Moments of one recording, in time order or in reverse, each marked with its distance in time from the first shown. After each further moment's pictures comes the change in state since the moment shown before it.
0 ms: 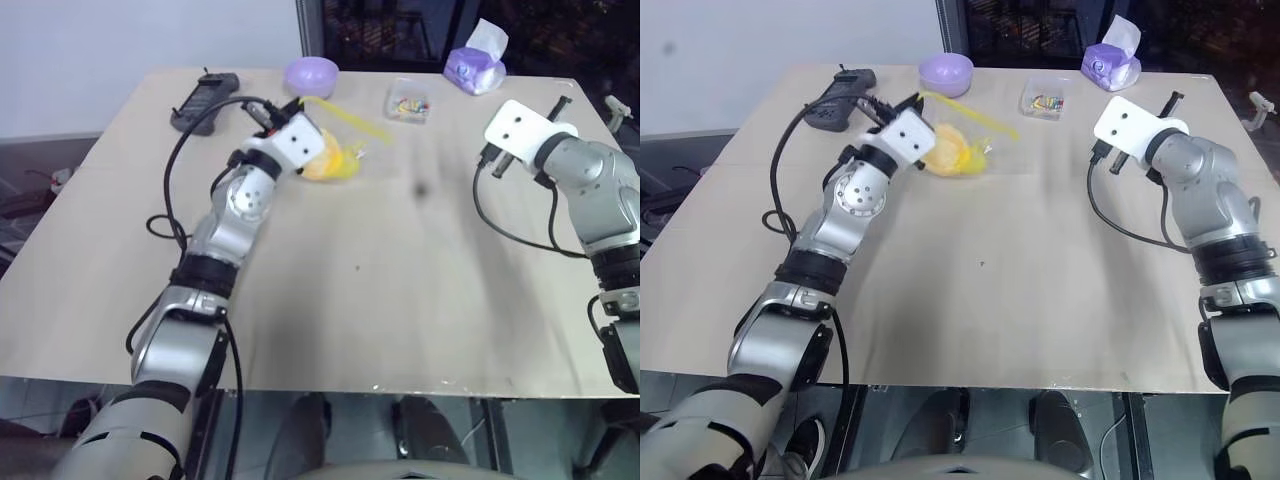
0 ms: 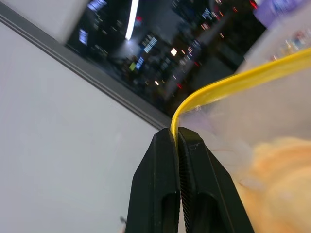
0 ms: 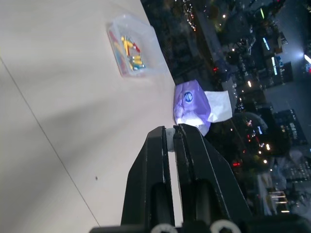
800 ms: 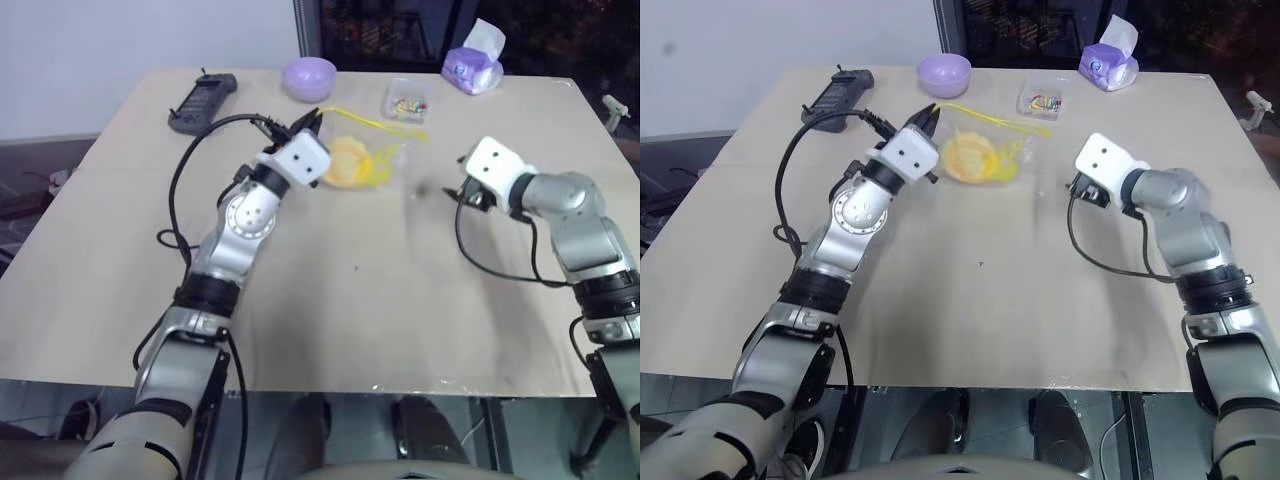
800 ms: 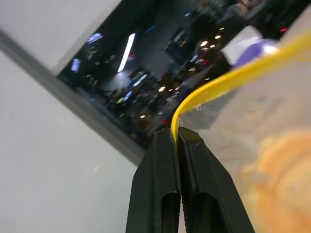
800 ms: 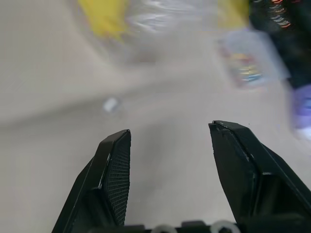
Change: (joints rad) left arm 0.236 -0.010 0.011 -0.213 -0.113 -0.087 -0.168; right arm 0.179 0.079 0.000 -0.207 0.218 0.185 0.272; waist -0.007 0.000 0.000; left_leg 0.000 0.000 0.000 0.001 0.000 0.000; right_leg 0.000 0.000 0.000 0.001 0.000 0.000
